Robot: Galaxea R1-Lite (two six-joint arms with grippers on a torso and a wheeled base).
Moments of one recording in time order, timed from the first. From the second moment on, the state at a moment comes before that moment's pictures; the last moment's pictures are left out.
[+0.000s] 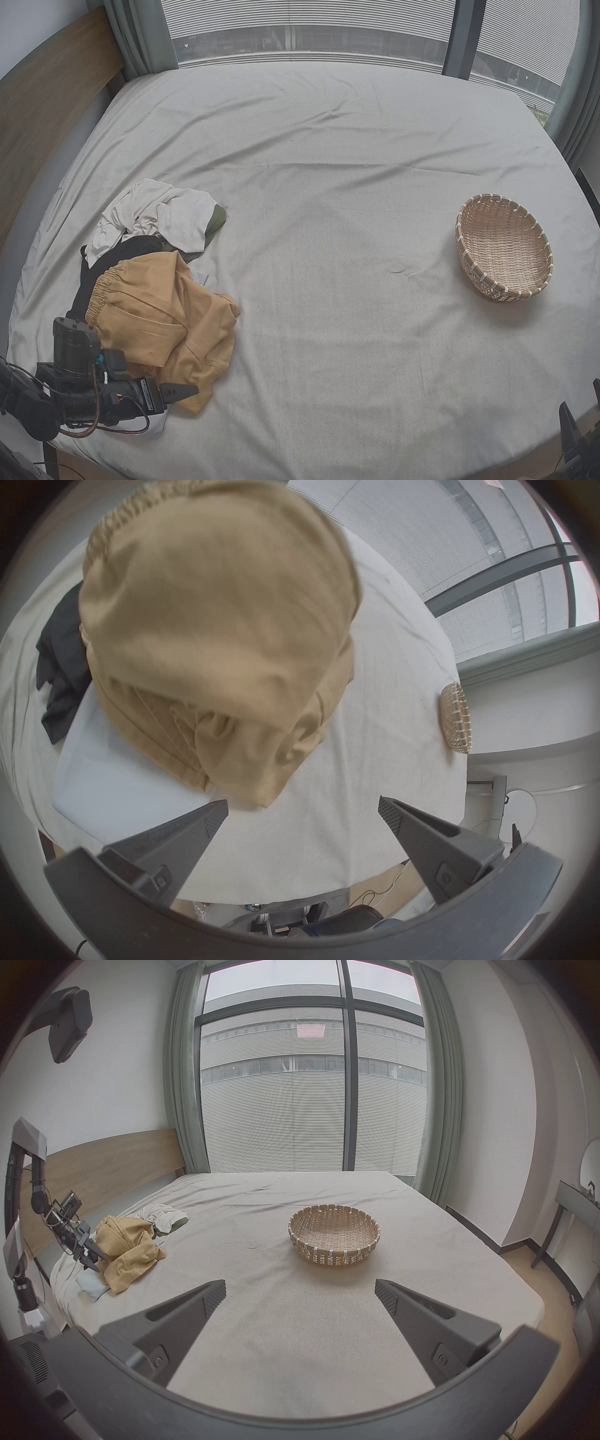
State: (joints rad) left arm -0.23 1.65 -0.21 -0.62 -0.27 -0.51; right arm 0.00 0.02 -0.02 0.00 0.02 0.00
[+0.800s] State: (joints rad) left arm -0.23 1.95 -0.21 -0.90 -0.26 -0.52; right arm 0.00 0.02 -0.02 0.00 0.02 0.00
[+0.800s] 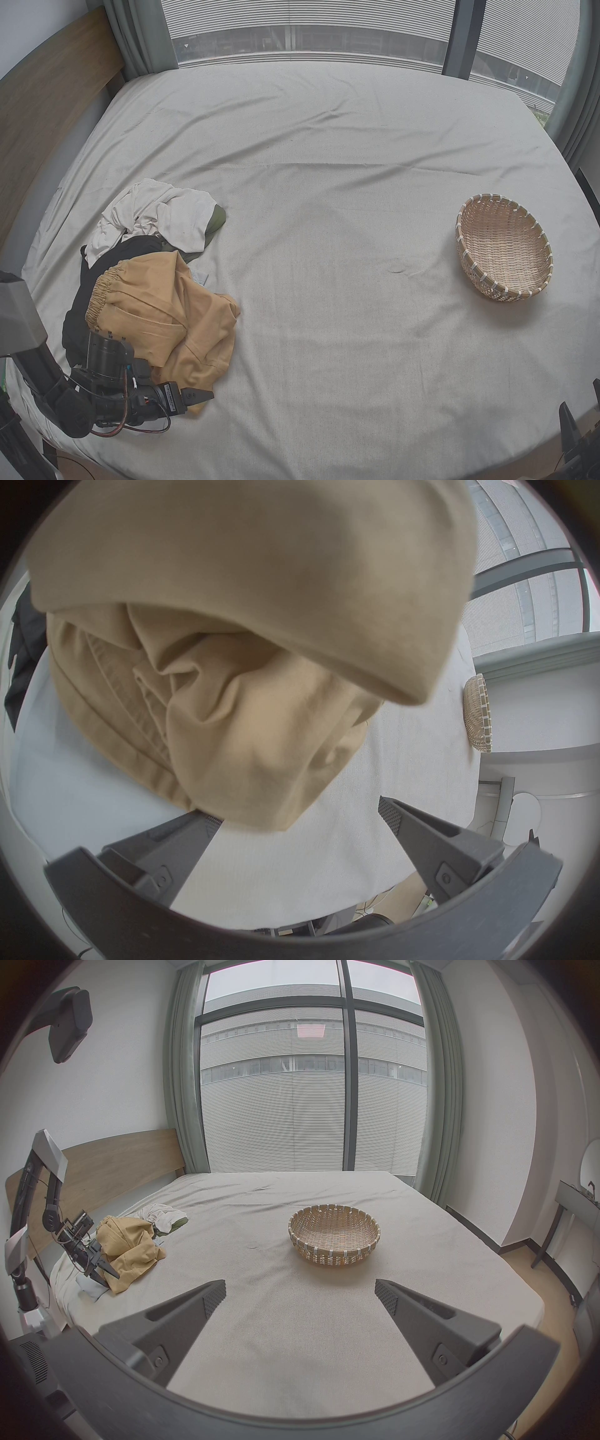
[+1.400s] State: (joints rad) left arm -0.23 2.01 -0.25 -1.03 -0.25 -0.62; right arm 0.00 0.02 -0.02 0.00 0.02 0.00
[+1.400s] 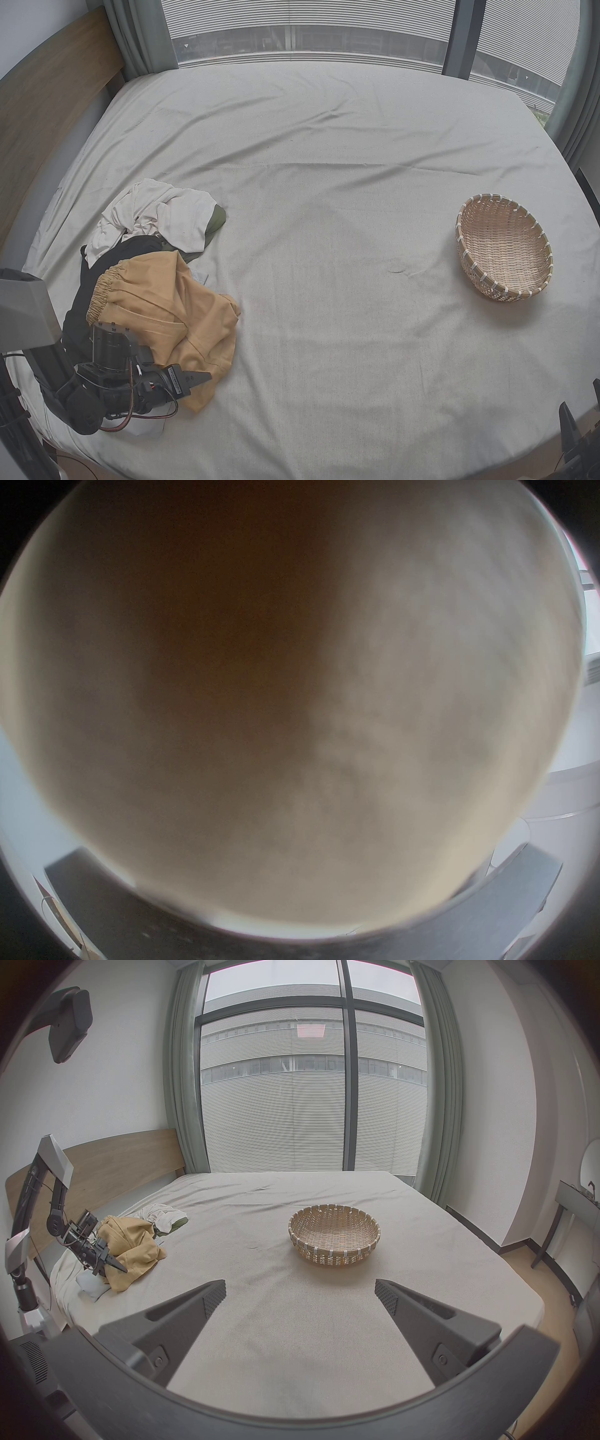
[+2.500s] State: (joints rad) left arm -0.25 2.08 -0.27 -1.17 -0.16 -0.65; right arm 0.00 0.02 -0.02 0.00 0.02 0.00
